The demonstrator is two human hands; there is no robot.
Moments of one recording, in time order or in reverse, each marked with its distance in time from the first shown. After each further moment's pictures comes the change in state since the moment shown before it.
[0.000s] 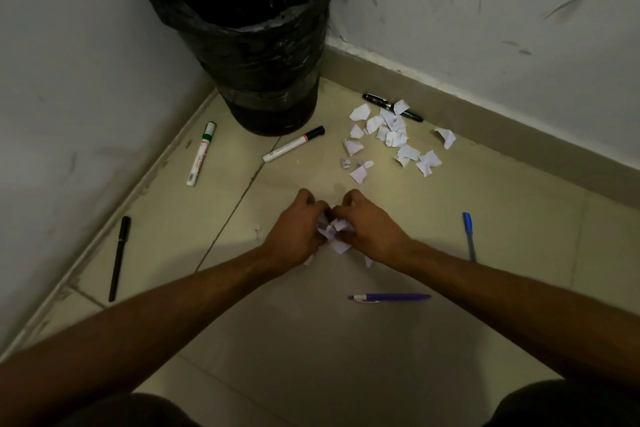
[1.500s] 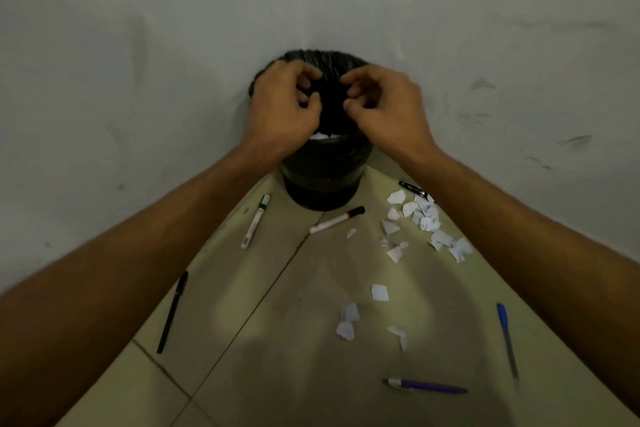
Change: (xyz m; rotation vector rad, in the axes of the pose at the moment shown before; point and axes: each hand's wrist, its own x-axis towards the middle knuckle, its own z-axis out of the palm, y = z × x) left_hand 0.047 0.059 -0.296 -0.061 0.845 0.108; right_hand 0.081 -0.157 -0.245 0.391 0.764 -0.231
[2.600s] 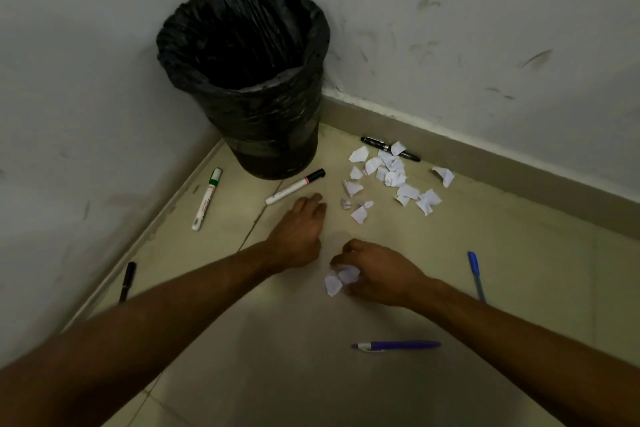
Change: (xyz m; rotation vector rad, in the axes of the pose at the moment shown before) left_hand -0.192 -0.057 0.172 0.428 -1.026 0.113; right_hand -0.232 0.169 0.016 -0.386 -0.905 0.161
